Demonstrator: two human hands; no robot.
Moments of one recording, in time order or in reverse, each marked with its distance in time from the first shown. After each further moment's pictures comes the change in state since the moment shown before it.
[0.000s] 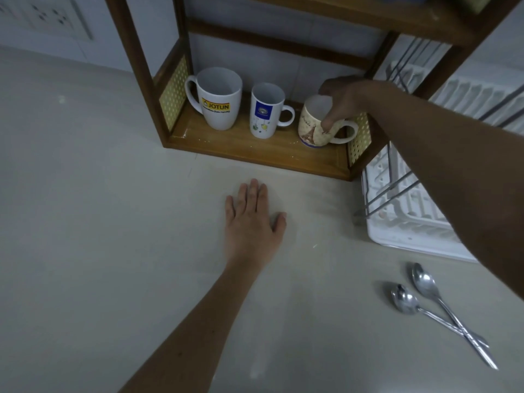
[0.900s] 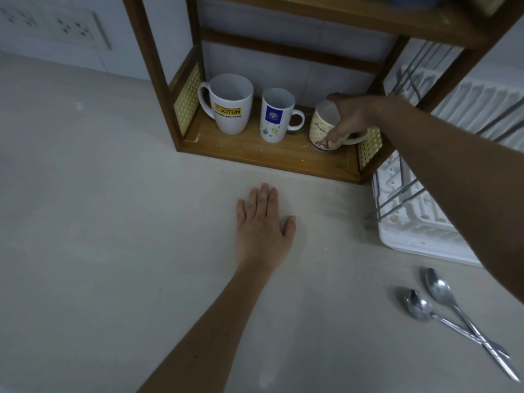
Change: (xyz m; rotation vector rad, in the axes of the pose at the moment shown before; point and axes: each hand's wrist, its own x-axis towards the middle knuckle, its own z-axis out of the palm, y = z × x) left_hand -0.002 0.000 0.000 -0.014 0.008 0.008; right_hand -0.003 -0.002 0.022 0.172 -0.013 0.028
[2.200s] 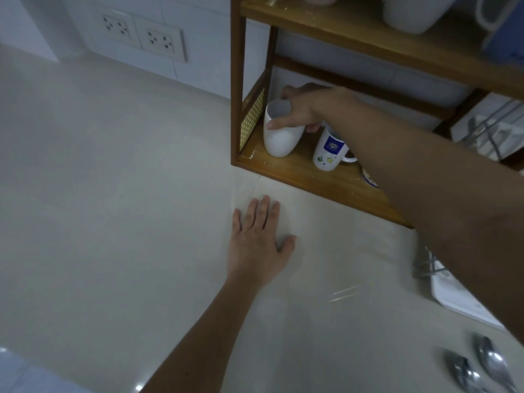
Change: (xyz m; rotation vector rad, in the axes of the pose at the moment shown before) left_hand 0.003 -0.081 -0.022 0.073 0.064 -0.065; right_hand 0.035 -0.195 -0.046 -0.067 0.013 -0.279
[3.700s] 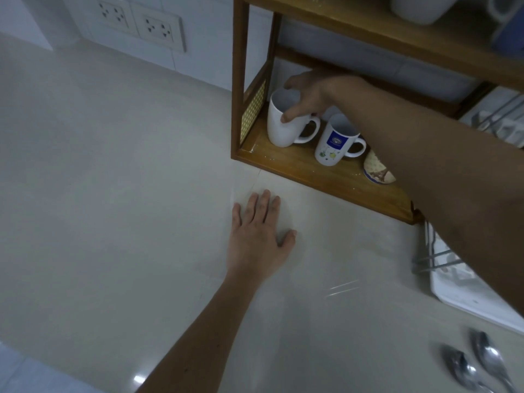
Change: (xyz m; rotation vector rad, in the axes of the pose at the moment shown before) left_hand 0.000 -0.001 0.001 -0.023 0.012 -0.009; right_hand 0.007 0.011 -0.009 -0.061 0.020 -0.048
